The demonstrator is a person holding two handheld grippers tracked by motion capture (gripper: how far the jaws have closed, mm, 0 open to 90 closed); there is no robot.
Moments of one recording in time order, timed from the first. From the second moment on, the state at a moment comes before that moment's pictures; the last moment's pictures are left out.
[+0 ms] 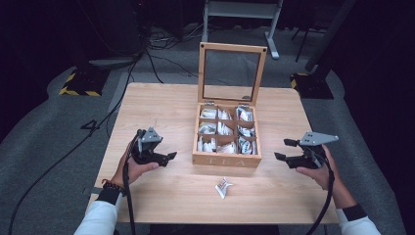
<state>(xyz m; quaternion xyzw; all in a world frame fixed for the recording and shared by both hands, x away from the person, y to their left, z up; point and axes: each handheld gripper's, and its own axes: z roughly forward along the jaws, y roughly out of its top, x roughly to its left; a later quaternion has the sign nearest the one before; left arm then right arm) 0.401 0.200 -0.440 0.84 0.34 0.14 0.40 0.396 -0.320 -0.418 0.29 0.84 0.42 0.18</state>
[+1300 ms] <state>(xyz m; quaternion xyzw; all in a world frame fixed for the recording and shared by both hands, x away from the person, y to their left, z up) 0.584 0.120 -0.389 0.82 0.39 0.16 0.38 0.576 -0.250 -0.373 0.37 0.80 0.44 0.20</state>
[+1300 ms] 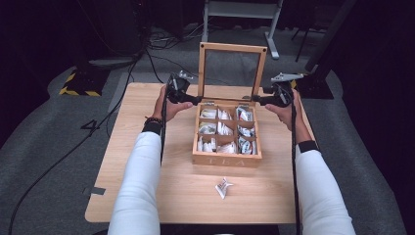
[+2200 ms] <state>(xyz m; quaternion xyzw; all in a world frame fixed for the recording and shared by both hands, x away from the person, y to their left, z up) 0.618 0.087 -0.395 0.81 0.41 0.12 0.40 0.613 -0.239 -0.393 0.42 0.78 0.43 0.17</state>
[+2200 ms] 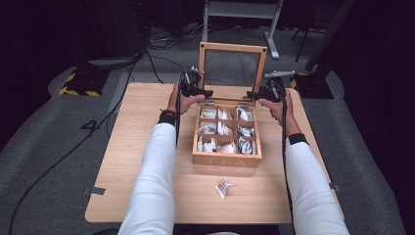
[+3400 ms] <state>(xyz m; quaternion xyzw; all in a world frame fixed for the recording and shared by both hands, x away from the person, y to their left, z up) 0.581 0.107 -0.362 0.80 0.36 0.14 0.46 0.576 -0.251 -0.372 0.38 0.77 0.48 0.18</state>
